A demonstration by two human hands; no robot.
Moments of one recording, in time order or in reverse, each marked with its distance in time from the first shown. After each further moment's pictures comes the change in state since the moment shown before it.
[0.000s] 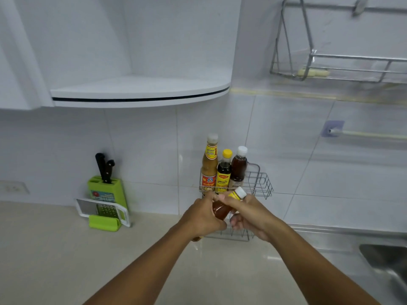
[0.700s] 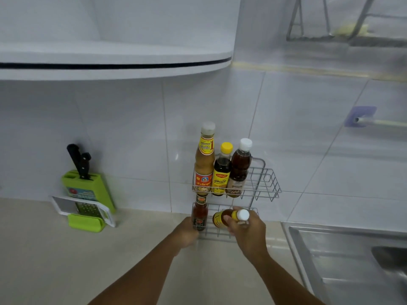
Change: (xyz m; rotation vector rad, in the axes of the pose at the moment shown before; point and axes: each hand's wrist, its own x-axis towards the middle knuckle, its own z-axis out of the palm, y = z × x) left_hand 0.079 -0.095 0.058 -0.296 -0.192 -0.396; right_hand 0.092 0.126 -0.020 -0.208 0.607 -0.136
